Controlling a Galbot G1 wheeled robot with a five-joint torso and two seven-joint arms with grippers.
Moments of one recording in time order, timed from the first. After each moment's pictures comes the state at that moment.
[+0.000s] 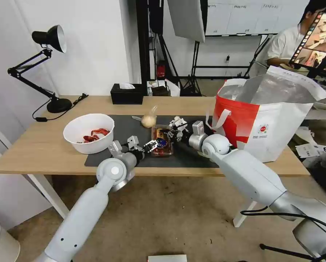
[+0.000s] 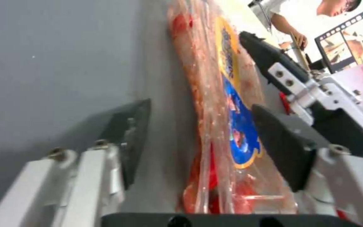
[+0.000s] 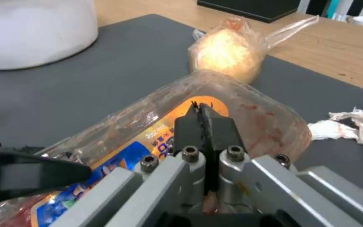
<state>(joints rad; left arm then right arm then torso) 0.80 -1.19 -0.11 -1.69 -1.38 0.44 -0.42 -0.32 1.09 -0.35 1.26 0.75 -0.25 -0.30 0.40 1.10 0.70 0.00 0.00</state>
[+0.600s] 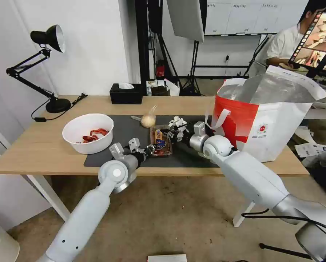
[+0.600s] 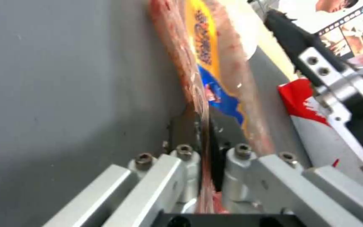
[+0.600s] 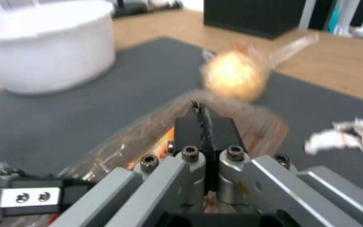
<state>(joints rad) 0.81 -1.18 -0.10 -1.72 -1.38 0.41 -0.43 -0.37 1.07 -0.30 1.34 0.81 -0.22 -0.30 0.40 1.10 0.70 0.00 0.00</state>
